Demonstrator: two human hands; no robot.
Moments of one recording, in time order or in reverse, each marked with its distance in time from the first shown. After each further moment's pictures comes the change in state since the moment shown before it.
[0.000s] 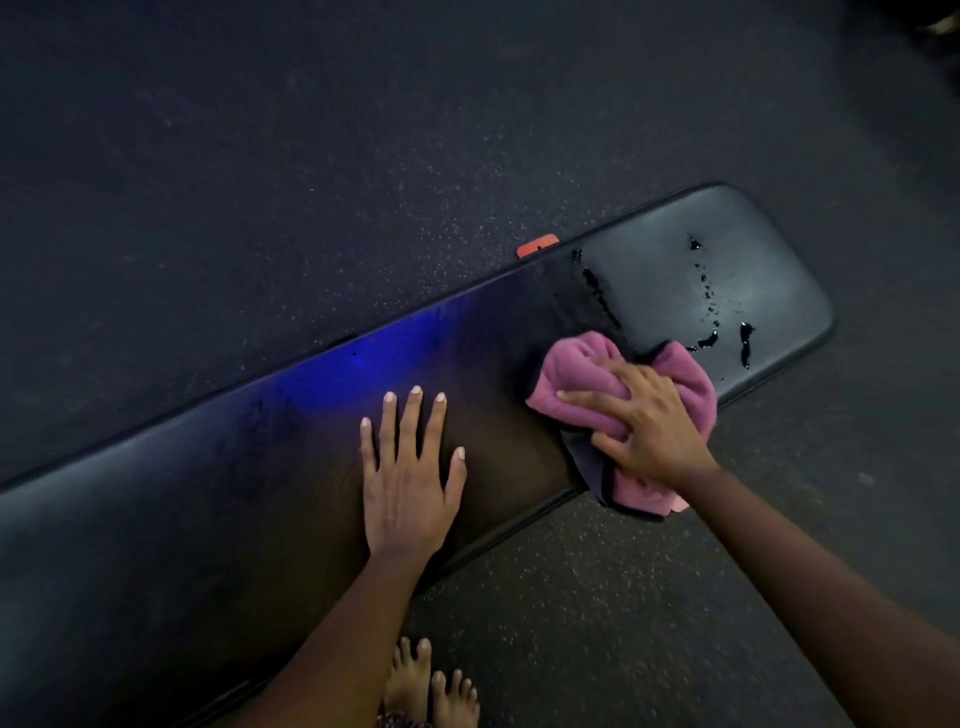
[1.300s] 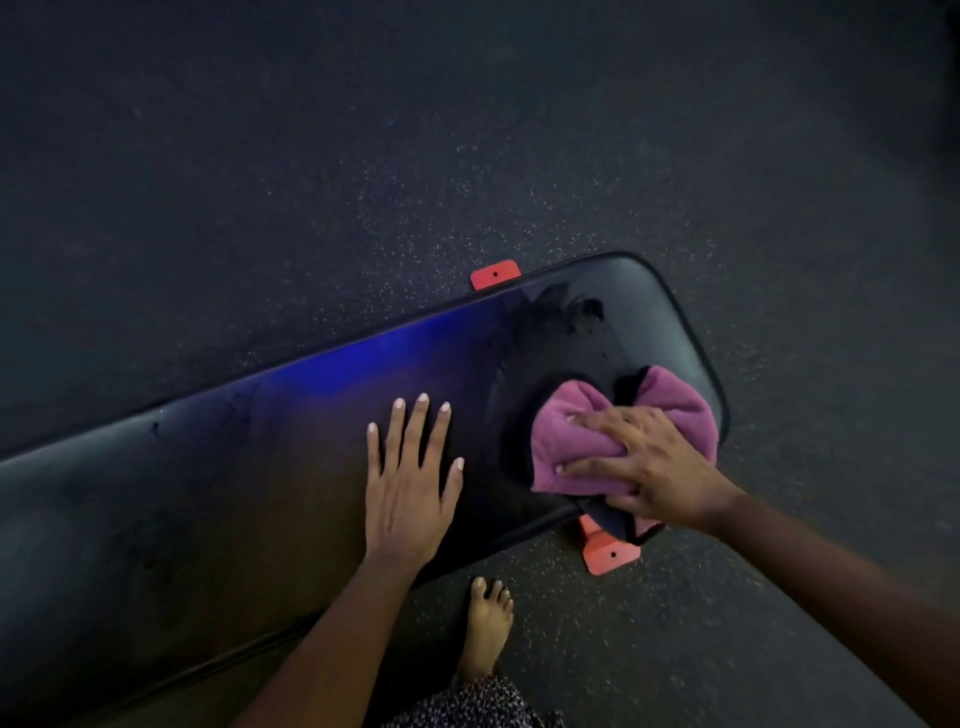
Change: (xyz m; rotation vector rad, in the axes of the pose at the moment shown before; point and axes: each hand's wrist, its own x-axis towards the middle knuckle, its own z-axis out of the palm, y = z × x) left_hand 0.092 0.198 0.027 -0.006 0.039 -0.013; right_hand 0.013 0.236 -0.049 0.016 -0.180 -0.524
